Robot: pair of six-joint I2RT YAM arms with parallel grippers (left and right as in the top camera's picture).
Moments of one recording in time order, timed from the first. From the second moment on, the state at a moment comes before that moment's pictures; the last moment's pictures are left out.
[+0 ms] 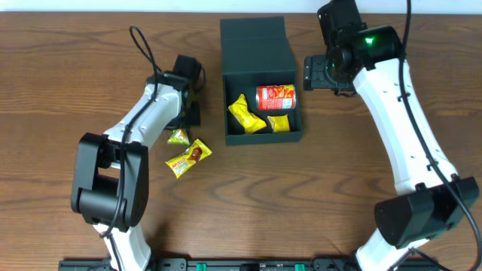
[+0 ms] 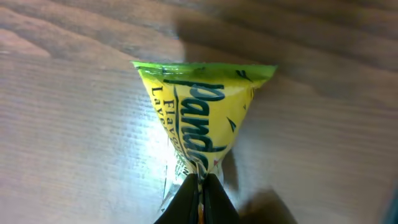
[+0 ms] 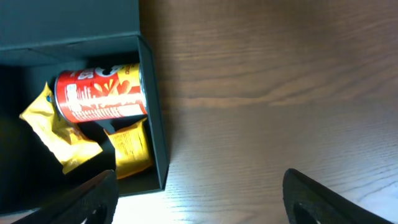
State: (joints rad) left arm -0.26 1.94 1.40 -0.91 -0.12 -0.36; right arm 0.28 1.84 1.90 -1.29 0.19 0.33
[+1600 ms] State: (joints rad) left arm -0.54 2.17 1.76 -0.89 -0.12 -0.69; right arm 0.12 1.84 1.90 -1.32 0.22 0.25
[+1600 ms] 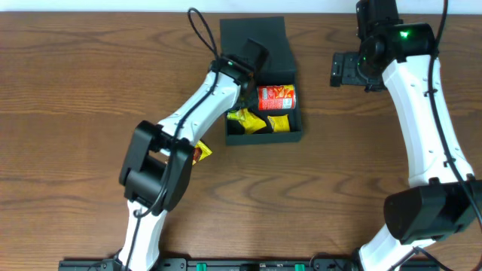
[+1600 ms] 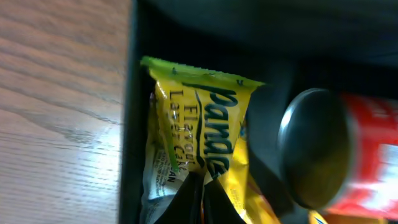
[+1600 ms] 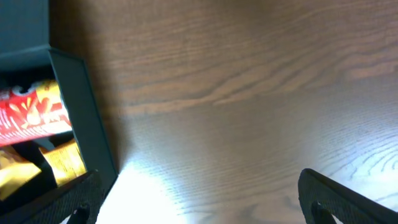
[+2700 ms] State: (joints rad) left arm -0.53 1.87 1.75 -1.15 -0.20 -0.57; right arm 0.12 1.84 1.90 -1.35 0.21 0.24
